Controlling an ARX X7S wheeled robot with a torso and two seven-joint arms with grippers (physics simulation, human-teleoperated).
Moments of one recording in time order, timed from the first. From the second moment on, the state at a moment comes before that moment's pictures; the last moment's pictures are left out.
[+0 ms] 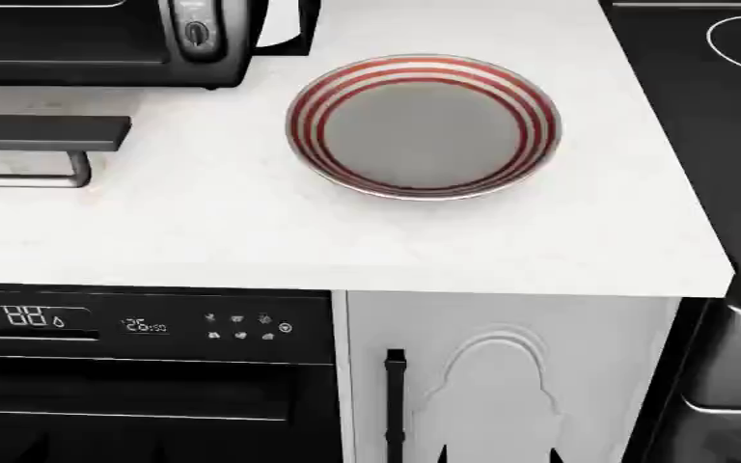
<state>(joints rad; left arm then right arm) 0.00 0.00 0.00 0.00 0.00 0.00 0.00 0.00 0.00 0.00 0.00 0.00 0.00 0.00</state>
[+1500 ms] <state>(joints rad) -0.18 -0.16 0.12 0.84 -0.08 -0.95 -0.08 0.14 0.17 -0.08 -0.73 0.16 0.75 0.06</state>
